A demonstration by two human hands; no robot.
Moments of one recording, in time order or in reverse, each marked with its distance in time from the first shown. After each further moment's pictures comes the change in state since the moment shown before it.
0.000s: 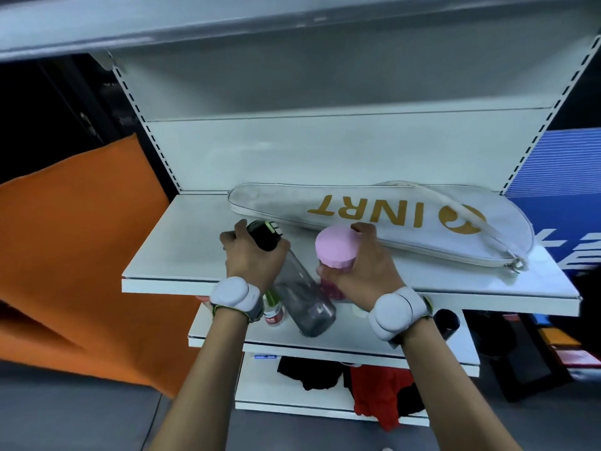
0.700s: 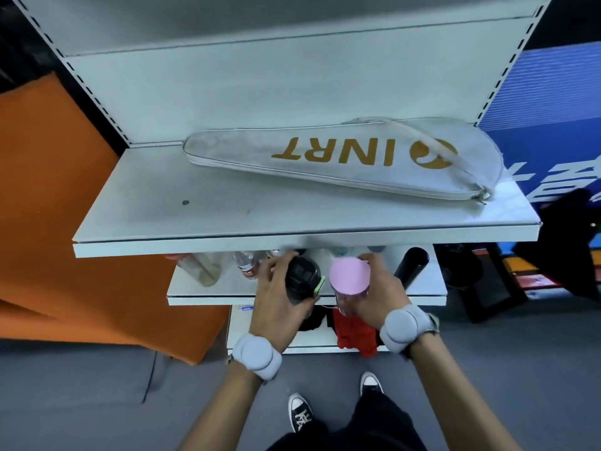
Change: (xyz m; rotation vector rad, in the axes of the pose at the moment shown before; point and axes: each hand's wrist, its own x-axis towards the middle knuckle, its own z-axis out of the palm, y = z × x) left_hand -0.133 -0.075 0.067 -0.018 -0.345 0.361; right_hand -0.082 0.127 0.001 -0.162 -0.120 0.296
